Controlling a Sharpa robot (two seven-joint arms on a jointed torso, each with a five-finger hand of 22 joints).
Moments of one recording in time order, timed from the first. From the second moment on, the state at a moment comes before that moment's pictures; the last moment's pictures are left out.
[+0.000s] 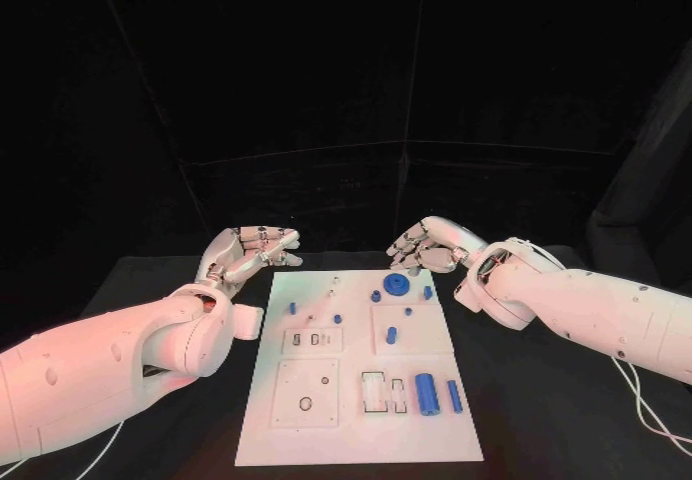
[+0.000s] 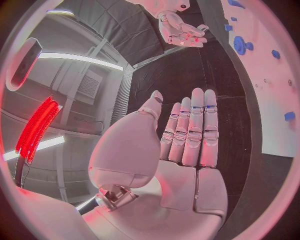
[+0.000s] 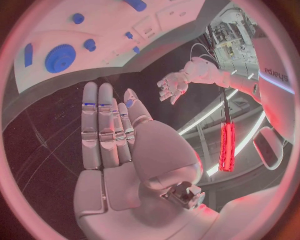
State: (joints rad) left arm 1.17 -0.87 -0.04 1.54 -0.08 -0.48 0.57; left_hand 1.32 -0.02 0.05 0.10 0.05 0.99 0.19 0.16 0.08 1.12 0.13 0.18 0.09 1.20 0.08 0.27 0.24 0.17 1.04 0.18 0.32 0.12; right arm 1.24 -0.71 -0.03 1.29 -1.18 -0.37 0.23; right_hand 1.41 0.18 -0.20 -0.29 0.19 1.03 0.17 0.10 0.07 1.21 0.09 0.08 0.06 1.45 0.00 0.30 0.17 0.16 1.24 0.09 0.56 0.22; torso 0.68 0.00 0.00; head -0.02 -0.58
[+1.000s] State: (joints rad) left arm 1.17 -0.90 -0.04 1.65 -0.10 -0.43 0.54; left_hand 1.32 -0.02 0.05 0.09 0.05 0.99 0.19 0.15 0.07 1.12 0.13 0.17 0.09 1.20 0.08 0.27 0.25 0.17 1.04 0.19 0.31 0.12; right arm 1.25 -0.62 -0.02 1.28 -1.65 -0.21 -0.02; right_hand 1.39 0.19 -0.23 -0.29 0.18 1.00 0.16 0.07 0.07 1.14 0.09 0.07 0.07 1.46 -0.01 0.90 0.62 0.15 1.29 0.10 1.14 0.78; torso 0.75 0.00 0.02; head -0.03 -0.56
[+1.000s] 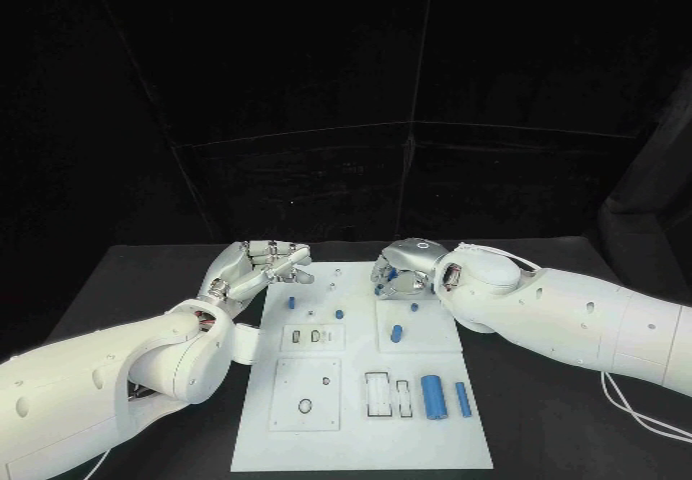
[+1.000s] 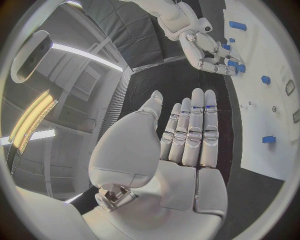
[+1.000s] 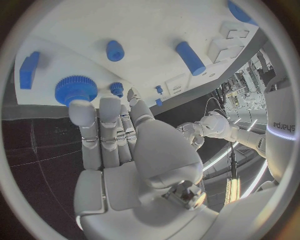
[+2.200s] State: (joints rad) left arm 1.17 -0.92 -0.04 1.65 -0.10 -0.42 0.53; left_hand 1.32 -0.02 0.05 0.09 0.05 0.99 0.19 0.15 0.07 1.11 0.13 0.16 0.09 1.20 0.08 0.27 0.26 0.17 1.04 0.19 0.31 0.12; right arm 1.25 -0.61 -0.02 1.27 -1.72 -0.17 -0.07; right_hand 1.45 0.25 -0.14 -0.29 0.10 1.07 0.15 0.07 0.07 1.19 0.08 0.07 0.07 1.46 -0.01 1.06 0.78 0.13 1.30 0.09 1.27 0.95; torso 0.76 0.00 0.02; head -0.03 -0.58
